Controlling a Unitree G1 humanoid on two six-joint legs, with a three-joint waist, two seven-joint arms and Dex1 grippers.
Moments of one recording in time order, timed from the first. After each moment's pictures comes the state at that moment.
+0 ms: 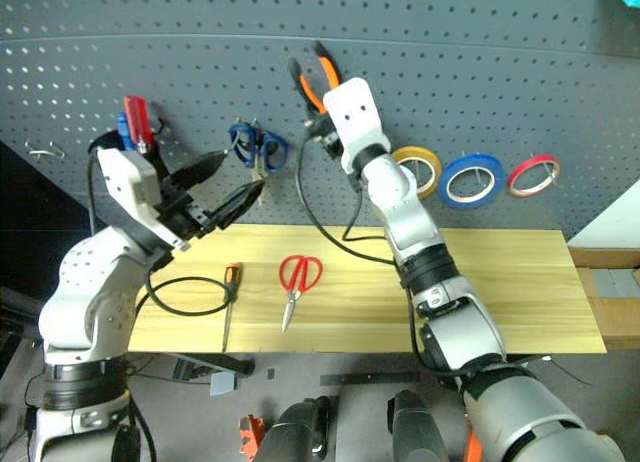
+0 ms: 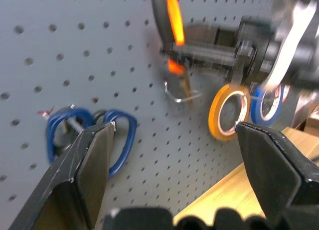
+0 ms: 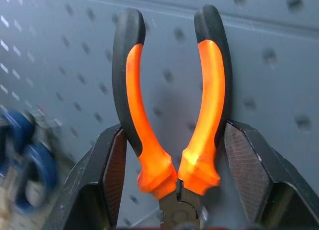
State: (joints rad) left arm -0.42 0.52 0.24 -0.18 -0.52 0.32 -0.69; right arm -1.09 -0.04 0.13 0.65 -0.05 -0.13 0.13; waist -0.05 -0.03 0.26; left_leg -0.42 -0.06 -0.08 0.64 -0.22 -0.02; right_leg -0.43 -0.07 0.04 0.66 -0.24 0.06
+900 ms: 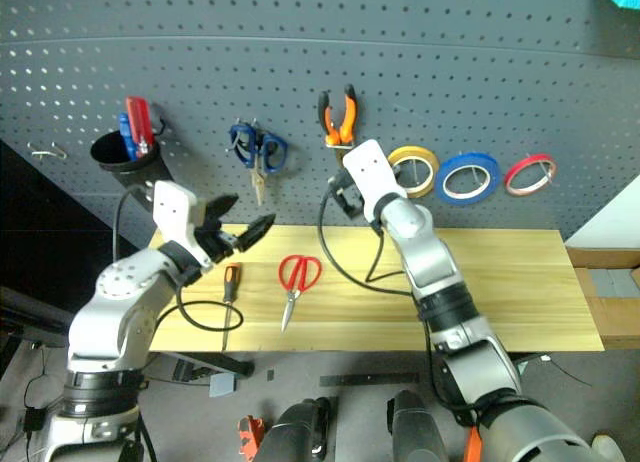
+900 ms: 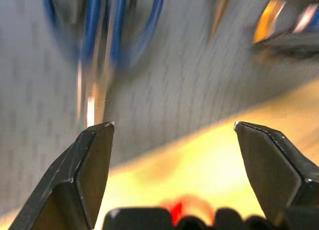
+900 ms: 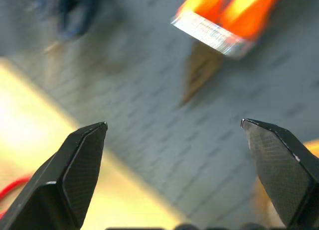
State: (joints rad) left arm -0.29 0.52 0.11 -0.18 -0.34 0.57 -0.46; right arm -0.76 -0.14 0.24 0.07 -0.01 0.60 0.41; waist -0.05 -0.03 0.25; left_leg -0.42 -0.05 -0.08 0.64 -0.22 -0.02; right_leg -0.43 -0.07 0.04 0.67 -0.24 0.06
